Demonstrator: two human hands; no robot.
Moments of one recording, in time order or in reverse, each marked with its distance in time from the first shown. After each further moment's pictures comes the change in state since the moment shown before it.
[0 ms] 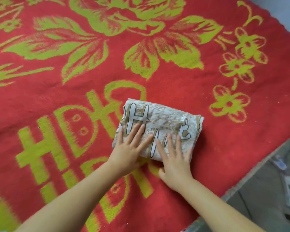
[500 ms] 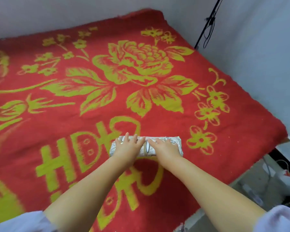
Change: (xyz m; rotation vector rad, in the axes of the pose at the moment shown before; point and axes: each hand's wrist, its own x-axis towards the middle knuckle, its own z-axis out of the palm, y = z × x) left_hand 0.008 0.019 -0.159 -0.052 -0.179 -0.344; right_hand 0.013 0.006 -0.182 -0.130 -0.123 -0.048
